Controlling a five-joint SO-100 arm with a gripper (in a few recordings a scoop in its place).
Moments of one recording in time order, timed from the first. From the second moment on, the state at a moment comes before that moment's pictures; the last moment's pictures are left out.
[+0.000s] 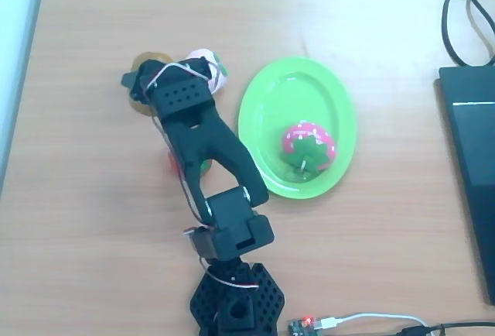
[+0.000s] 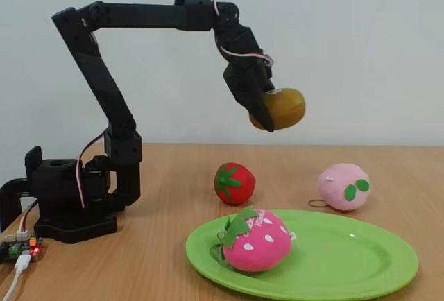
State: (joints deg) arm -18.3 114.9 107.0 68.0 -48.3
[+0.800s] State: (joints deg) arm 5.3 98.6 93.4 73.0 -36.2
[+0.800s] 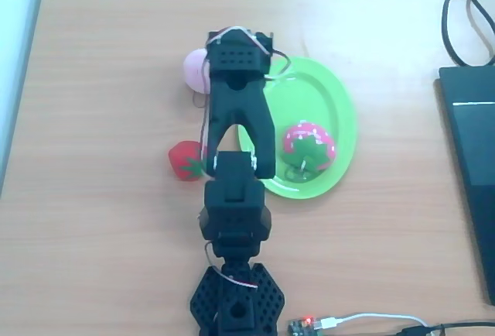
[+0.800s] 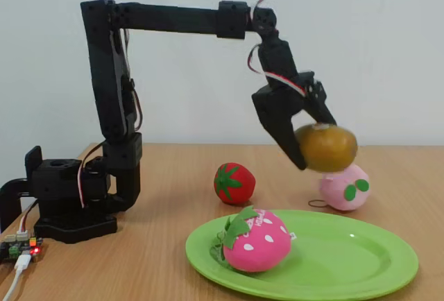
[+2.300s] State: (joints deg) arm 19.9 68.0 71.5 79.0 -30.2
